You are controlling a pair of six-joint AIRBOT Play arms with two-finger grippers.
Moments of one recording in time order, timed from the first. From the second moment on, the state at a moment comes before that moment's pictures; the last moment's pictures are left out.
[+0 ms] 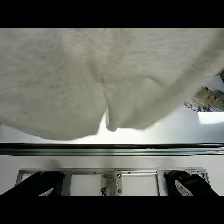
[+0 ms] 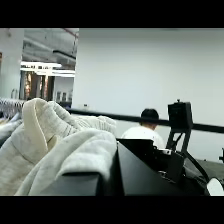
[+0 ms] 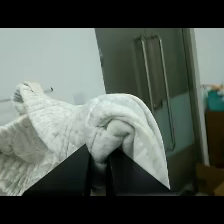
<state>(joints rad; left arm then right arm) -0.75 -1.01 2.10 0.89 -0.62 -1.33 0.18 -0.93 2.00 -0.64 0.74 1.30</state>
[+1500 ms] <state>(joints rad) 0.13 -1.61 1.85 1.06 -0.92 -1.58 0.05 -1.62 2.00 -0.68 0.83 1.16</state>
